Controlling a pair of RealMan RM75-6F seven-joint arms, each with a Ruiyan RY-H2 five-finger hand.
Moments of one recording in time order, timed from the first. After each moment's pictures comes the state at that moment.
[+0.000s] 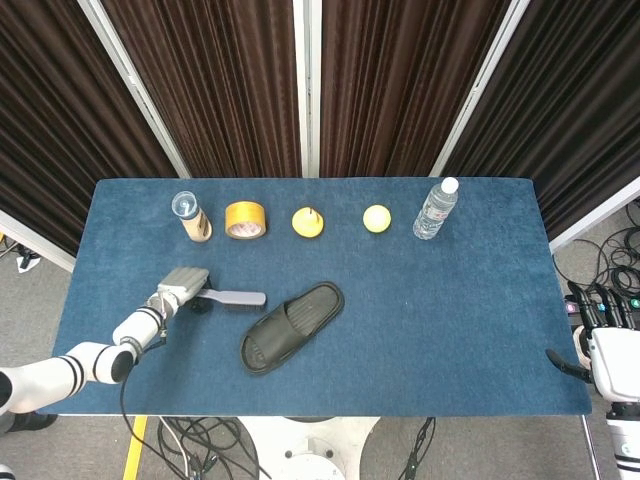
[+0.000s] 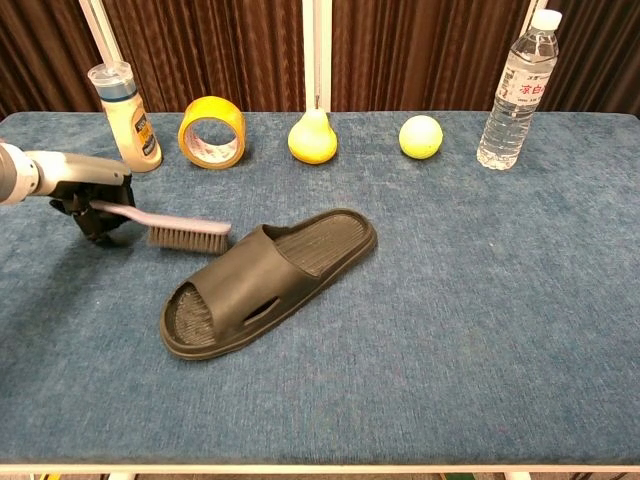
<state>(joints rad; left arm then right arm) -0.90 -1.47 0.00 -1.21 0.88 0.52 0.00 0.06 -1.06 0.08 -1.63 -1.50 1.51 0.04</state>
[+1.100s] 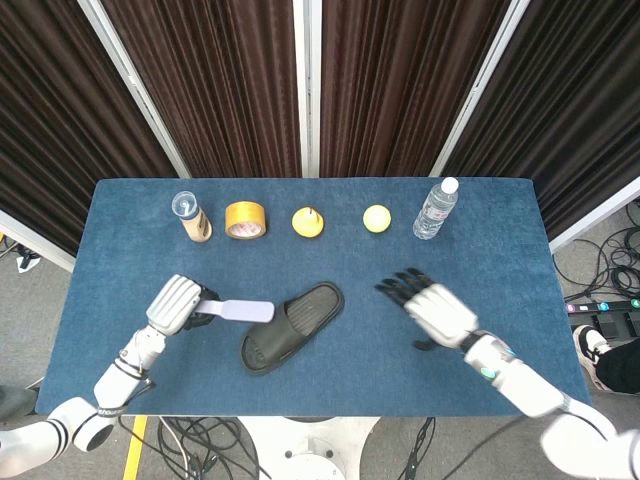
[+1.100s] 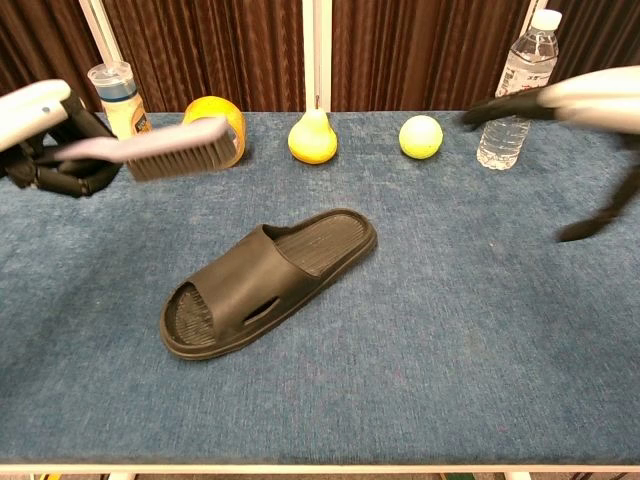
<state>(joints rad) -0.55 -1.61 0.01 -1.10 1.63 1.36 -0.41 0.65 -1.15 0.16 -1.74 -1.53 0.74 -0.12</state>
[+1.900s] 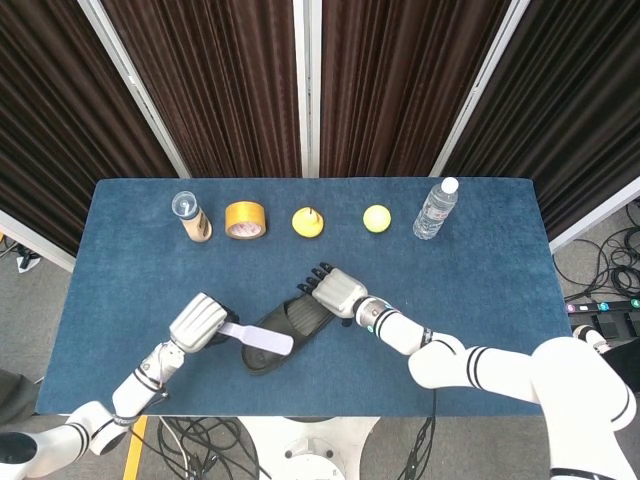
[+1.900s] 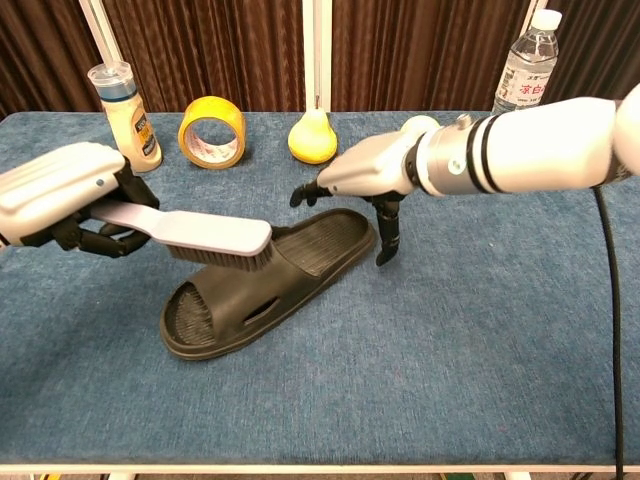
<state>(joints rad) -0.55 -1.77 0.06 -0.90 1.73 1.39 -0.29 1.17 -1.62 0.11 -1.28 -0.96 0.44 -0.53</state>
